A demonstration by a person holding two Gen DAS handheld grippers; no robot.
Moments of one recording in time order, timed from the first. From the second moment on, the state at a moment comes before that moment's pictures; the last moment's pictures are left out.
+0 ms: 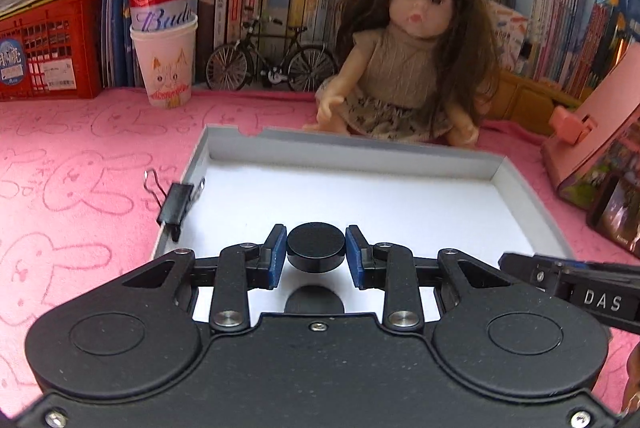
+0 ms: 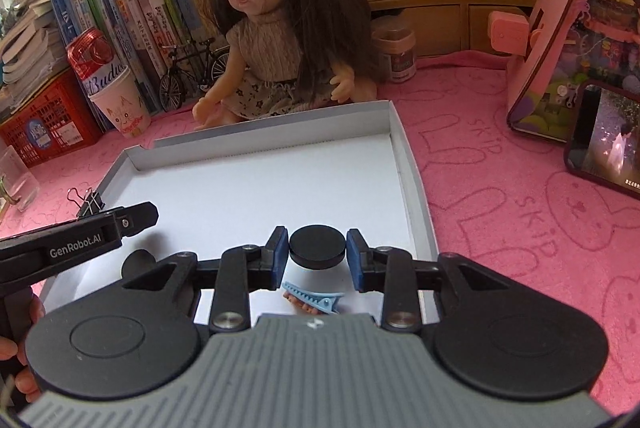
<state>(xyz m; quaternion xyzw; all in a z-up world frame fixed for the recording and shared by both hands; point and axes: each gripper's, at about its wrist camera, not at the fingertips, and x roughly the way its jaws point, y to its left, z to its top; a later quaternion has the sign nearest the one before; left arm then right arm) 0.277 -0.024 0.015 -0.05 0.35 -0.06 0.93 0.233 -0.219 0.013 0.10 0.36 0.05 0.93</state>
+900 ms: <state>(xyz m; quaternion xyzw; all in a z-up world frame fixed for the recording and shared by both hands) 0.245 -0.026 0.018 -0.05 0.35 -0.06 0.93 0.206 -0.208 0.019 0.03 0.32 0.05 0.95</state>
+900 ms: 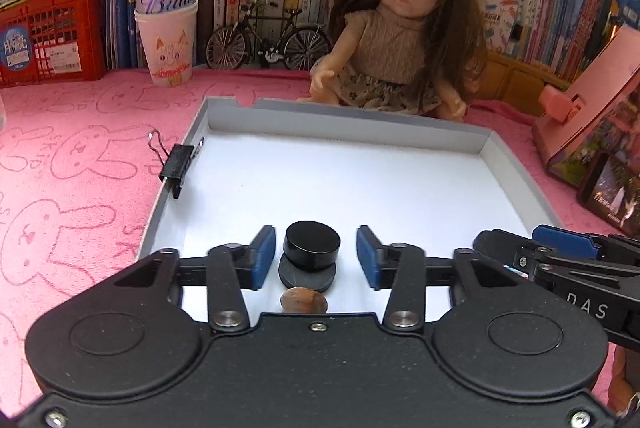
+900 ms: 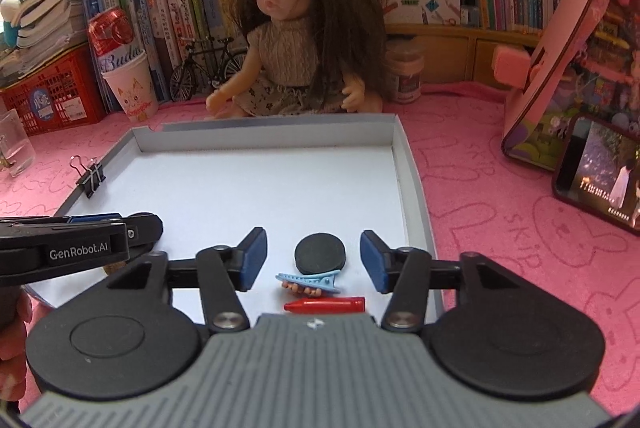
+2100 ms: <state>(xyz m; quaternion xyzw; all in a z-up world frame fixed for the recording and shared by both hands) 0.090 -0.011 0.048 0.00 0.24 -0.15 0.96 0.096 -0.221 0.027 0.02 0.27 0.08 0.96</state>
